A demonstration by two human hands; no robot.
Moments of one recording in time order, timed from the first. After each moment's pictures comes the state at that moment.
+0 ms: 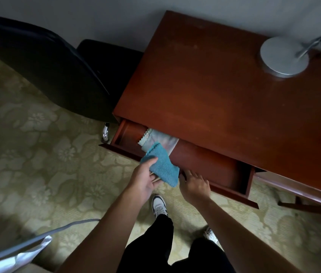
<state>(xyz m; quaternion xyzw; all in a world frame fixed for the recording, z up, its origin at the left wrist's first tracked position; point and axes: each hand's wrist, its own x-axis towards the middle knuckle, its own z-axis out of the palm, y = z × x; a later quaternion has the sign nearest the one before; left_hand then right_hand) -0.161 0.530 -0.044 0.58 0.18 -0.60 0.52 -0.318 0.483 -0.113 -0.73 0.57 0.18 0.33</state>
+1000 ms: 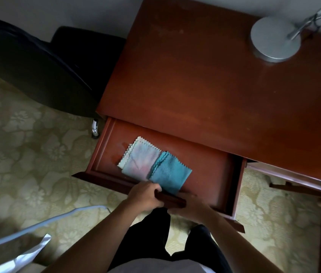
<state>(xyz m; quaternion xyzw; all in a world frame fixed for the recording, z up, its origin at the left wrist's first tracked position) -0.170 0.559 -0.117 0.71 -0.50 -0.49 -0.07 -0.372 0.513 -0.130 -0.64 0.51 0.29 0.50</state>
